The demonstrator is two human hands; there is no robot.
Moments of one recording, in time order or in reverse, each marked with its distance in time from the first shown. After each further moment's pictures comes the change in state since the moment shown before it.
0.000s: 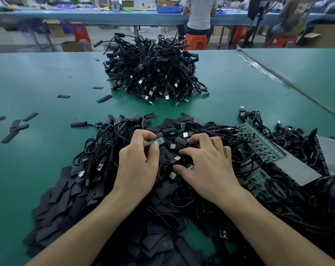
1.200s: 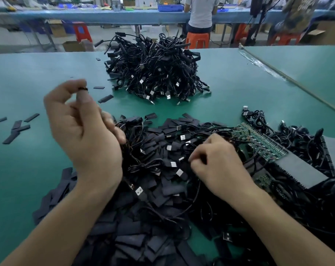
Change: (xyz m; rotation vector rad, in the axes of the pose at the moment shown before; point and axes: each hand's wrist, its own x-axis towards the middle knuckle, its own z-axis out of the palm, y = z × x) left_hand 0.041 0.034 -0.044 -0.719 0.576 0.070; right_hand 0.003 0.003 -0.025 0.221 0.023 0.023
